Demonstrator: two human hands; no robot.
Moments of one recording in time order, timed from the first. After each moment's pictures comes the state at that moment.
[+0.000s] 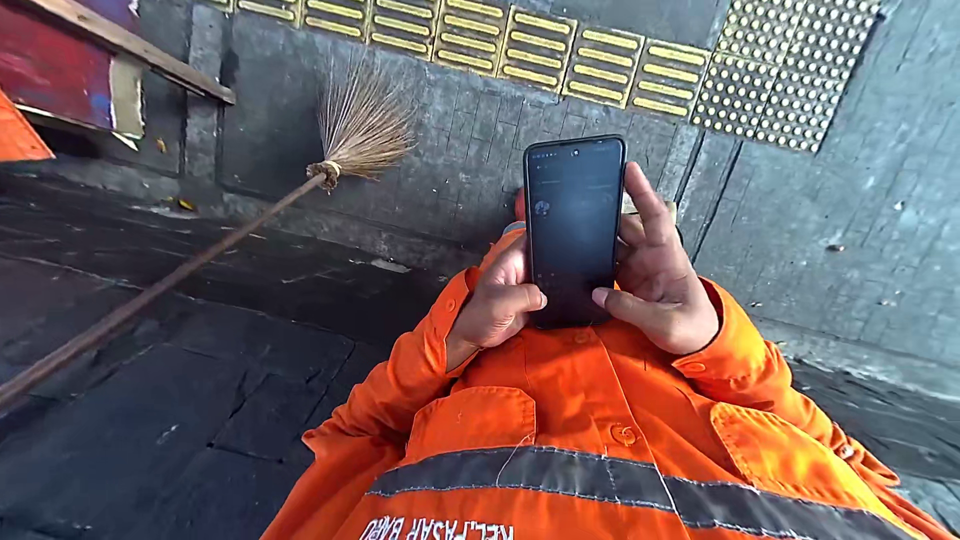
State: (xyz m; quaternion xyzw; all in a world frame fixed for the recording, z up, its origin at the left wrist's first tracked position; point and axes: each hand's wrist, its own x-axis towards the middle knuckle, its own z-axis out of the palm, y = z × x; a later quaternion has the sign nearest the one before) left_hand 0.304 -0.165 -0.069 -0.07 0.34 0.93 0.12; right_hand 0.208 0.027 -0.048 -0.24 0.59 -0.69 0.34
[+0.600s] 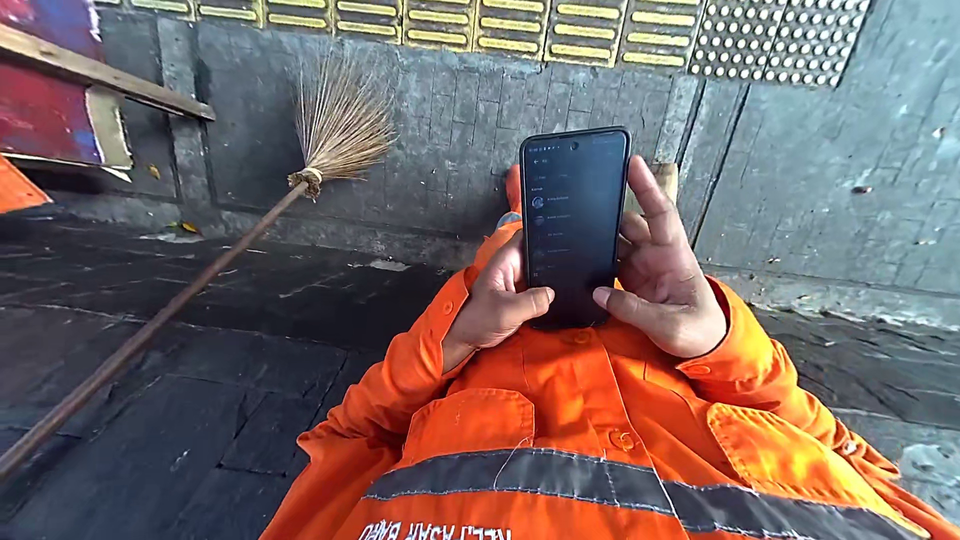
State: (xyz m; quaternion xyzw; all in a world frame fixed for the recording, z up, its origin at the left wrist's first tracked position) left_hand 0.282 -0.128 -0.073 -0.07 0.42 0.89 0.18; right_hand 0.207 0.075 -0.058 -0.20 0.59 -0.72 0.31
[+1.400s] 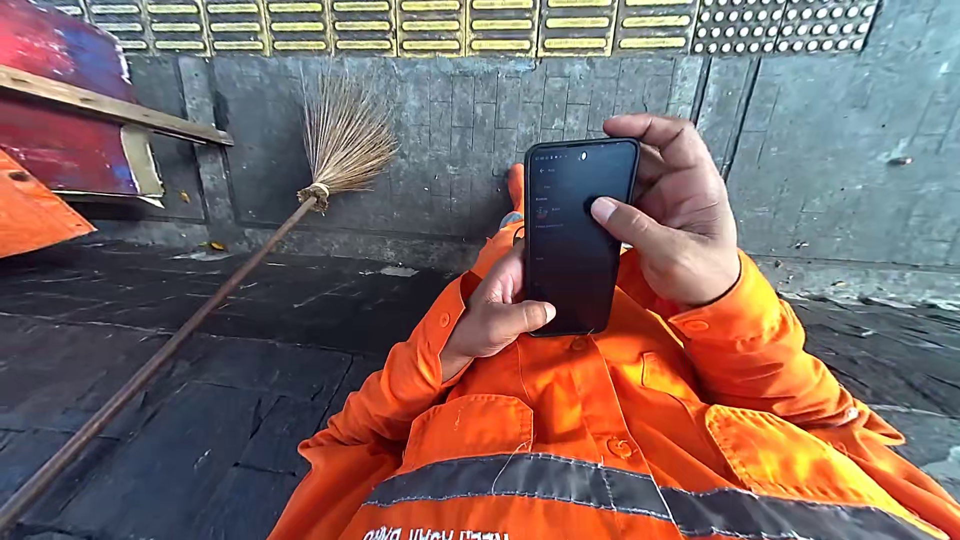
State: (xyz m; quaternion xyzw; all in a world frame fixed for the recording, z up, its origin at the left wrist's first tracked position) left_hand 0.280 -0.106 -0.066 -0.04 0.40 0.89 0.22; right_hand 0.175 0.085 -0.051 -0.19 0.60 -0.75 0.20
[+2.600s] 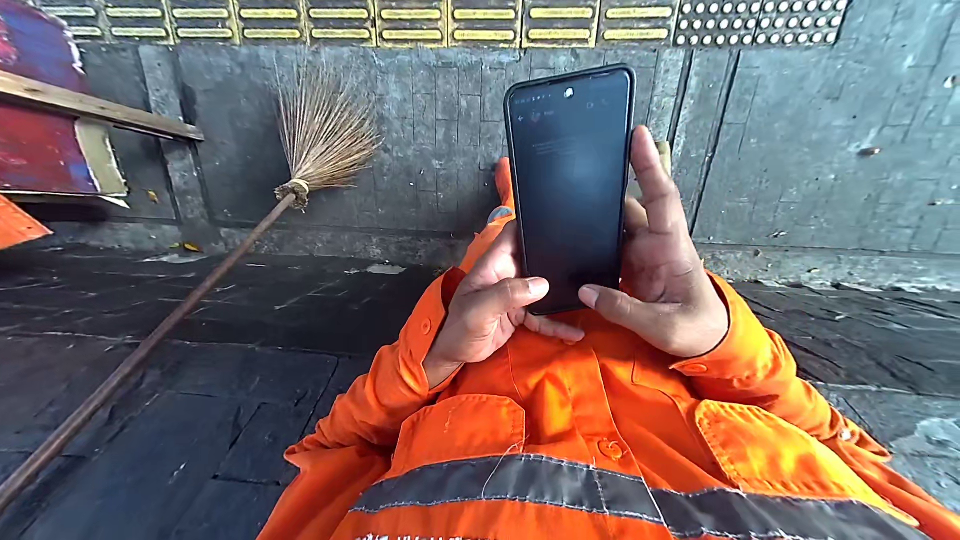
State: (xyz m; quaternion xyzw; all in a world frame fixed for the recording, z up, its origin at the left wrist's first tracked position) left_hand 0.275 -0.103 -0.056 -0.05 0.28 0.93 0.24; right_hand 0.207 0.102 -0.054 -0.21 0.60 -0.73 0.26
